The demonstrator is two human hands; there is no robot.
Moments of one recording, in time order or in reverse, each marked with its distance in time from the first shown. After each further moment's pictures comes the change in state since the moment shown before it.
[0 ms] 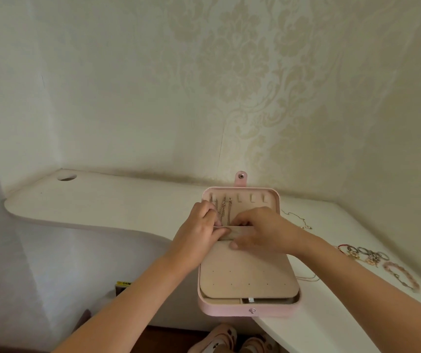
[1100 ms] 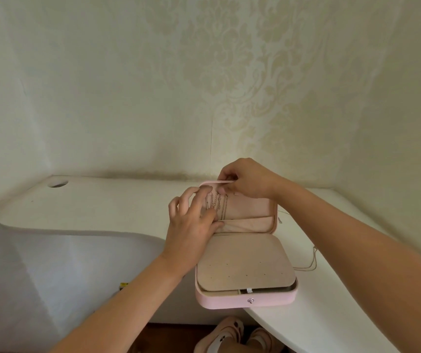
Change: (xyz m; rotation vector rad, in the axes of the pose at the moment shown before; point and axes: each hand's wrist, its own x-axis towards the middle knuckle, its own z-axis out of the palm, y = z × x) left_hand 0.009 0.024 -0.014 0.406 -0.029 0.085; right_hand 0.048 -0.004 -0.051 0.066 0.137 -0.094
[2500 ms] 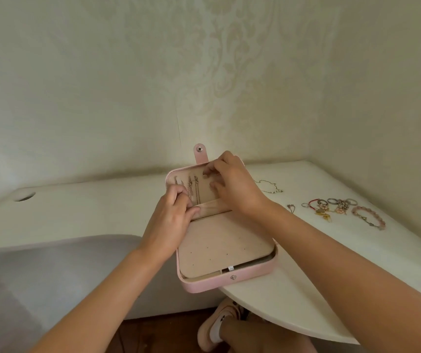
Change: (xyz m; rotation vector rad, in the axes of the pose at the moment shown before) left_hand 0.006 0.005 0.015 -0.293 -0.092 0.009; right_hand -0.046 0.036 0.048 0.013 0.487 0.028
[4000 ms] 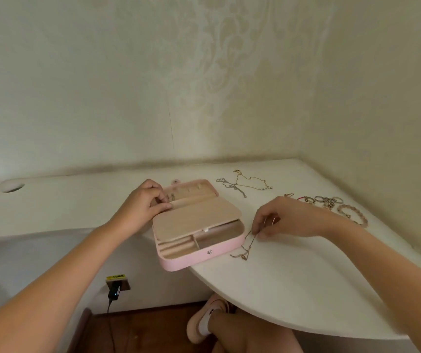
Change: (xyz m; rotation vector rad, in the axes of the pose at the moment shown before) left_hand 0.011 -0.054 -0.007 -0.207 -0.343 -0.290; right_hand -0.079 0.058 -0.086 0.138 -0.677 0.241
